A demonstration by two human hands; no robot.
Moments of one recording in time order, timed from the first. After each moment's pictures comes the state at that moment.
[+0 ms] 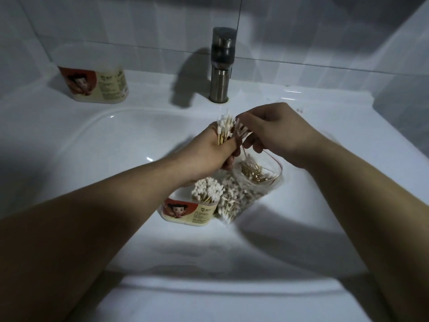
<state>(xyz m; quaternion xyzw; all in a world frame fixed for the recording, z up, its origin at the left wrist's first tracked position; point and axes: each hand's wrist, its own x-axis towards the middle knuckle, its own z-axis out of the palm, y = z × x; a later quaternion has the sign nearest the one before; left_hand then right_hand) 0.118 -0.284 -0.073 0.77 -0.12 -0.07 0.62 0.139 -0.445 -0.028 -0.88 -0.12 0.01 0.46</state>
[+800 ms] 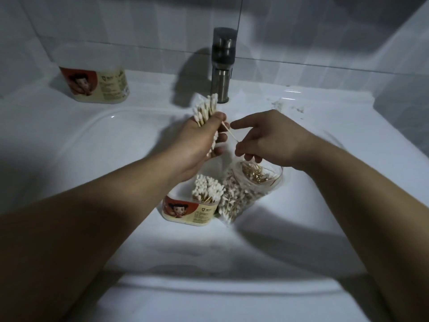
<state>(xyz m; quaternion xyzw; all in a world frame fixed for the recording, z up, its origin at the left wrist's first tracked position) 0.125 -0.281 -0.063 0.64 0.07 -0.01 0.77 0.130 -0.446 -0.024 -0.91 -0.17 0.08 0.36</state>
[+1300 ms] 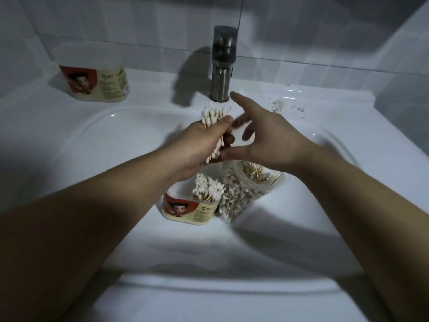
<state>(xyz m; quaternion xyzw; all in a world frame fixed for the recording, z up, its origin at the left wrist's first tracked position) 0.119 -0.280 -0.058 0.68 0.04 -0.08 0.72 0.127 -0.440 -0.031 -0.93 -0.24 -0.01 0.29</state>
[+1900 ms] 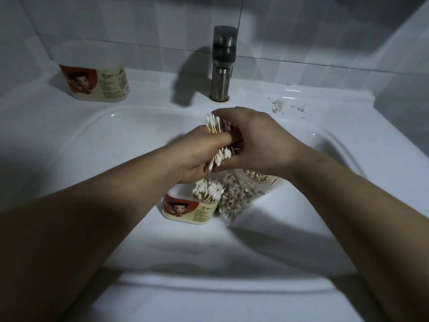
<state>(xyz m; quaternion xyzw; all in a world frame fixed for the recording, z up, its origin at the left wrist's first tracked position) 0.112 -0.281 -0.059 0.63 -0.01 -0.17 0.76 0.129 -0.429 -0.035 -0.92 -0.34 -0.07 0.19</state>
